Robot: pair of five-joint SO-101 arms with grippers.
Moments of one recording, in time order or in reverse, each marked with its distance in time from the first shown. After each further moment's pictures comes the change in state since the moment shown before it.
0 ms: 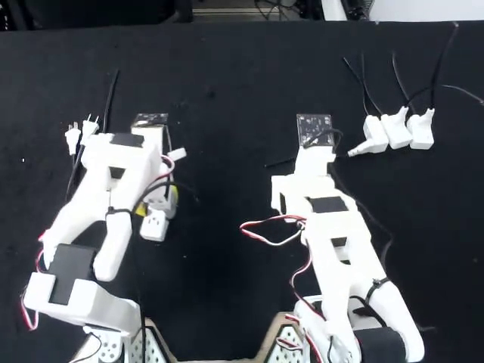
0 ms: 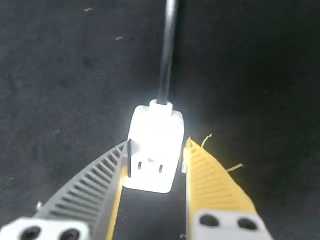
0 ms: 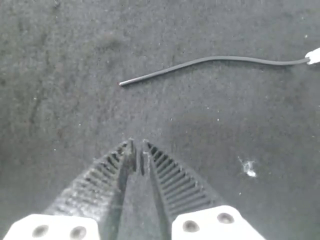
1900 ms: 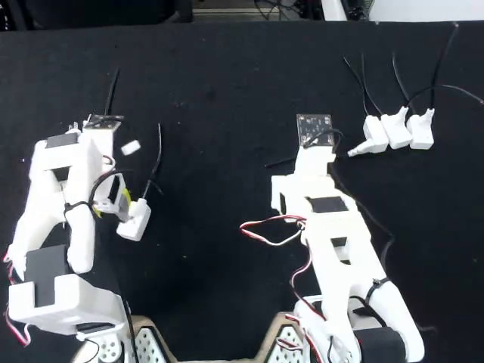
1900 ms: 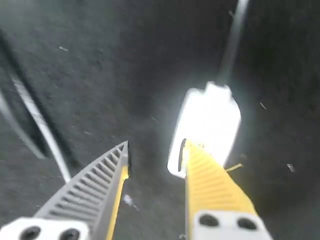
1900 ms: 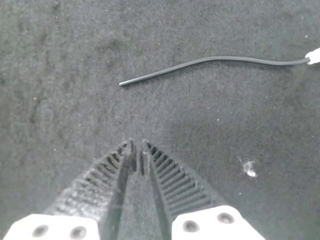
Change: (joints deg) left arm -19.3 -0.1 -0.4 -1.0 -23.6; right arm 0.0 0.0 0.0 0.0 0.0
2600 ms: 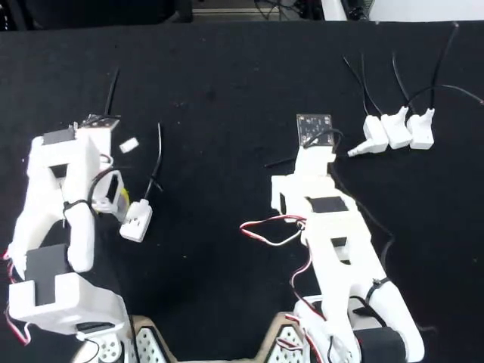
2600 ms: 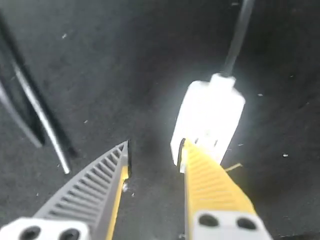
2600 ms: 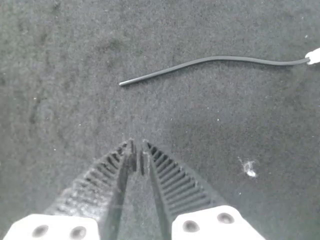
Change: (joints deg) left arm 1.8 0.1 -1.6 5.9 0.3; right arm 0.0 0.0 0.0 0.0 0.0
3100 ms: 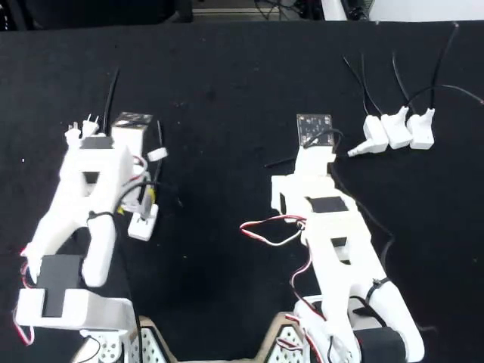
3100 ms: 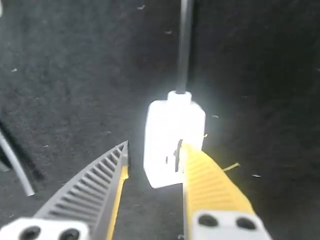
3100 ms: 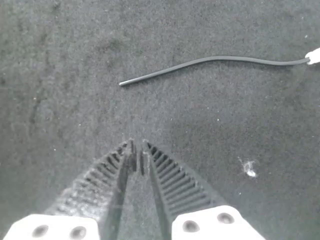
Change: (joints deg) left arm 13.3 -1.8 6.3 -7.0 8.5; right arm 0.0 0.0 0.0 0.0 0.0
